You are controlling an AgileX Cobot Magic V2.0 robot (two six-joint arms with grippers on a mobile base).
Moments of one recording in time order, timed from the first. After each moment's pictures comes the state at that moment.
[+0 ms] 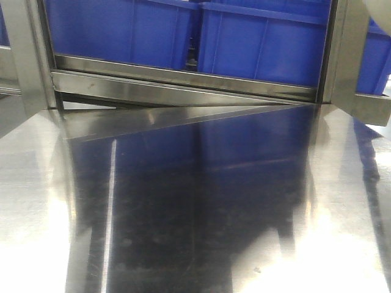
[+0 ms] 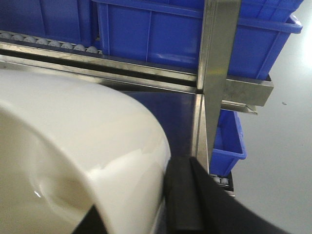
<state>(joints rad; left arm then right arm) -0.15 -0.01 0.01 -0.07 0.01 0.10 0.14 0.52 -0.70 0.02 0.54 0.06</state>
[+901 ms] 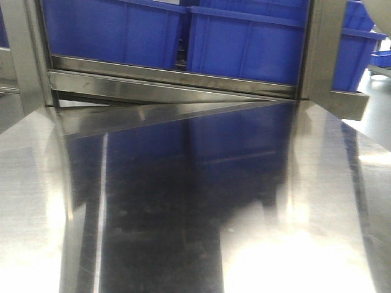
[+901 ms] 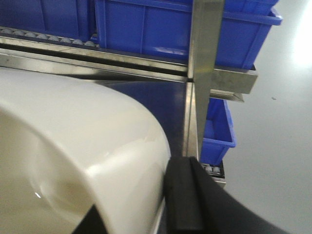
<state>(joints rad) -0.15 -0.01 0.01 -0.07 0.01 0.10 0.14 0.52 -0.70 0.02 0.54 0.06</state>
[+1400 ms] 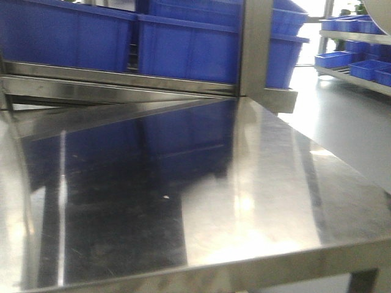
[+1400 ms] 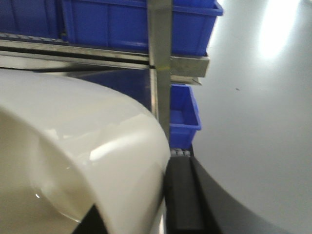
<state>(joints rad) -0.15 -0.01 0.01 -0.07 0.01 0.10 0.14 0.52 -0.70 0.02 0.54 0.06</state>
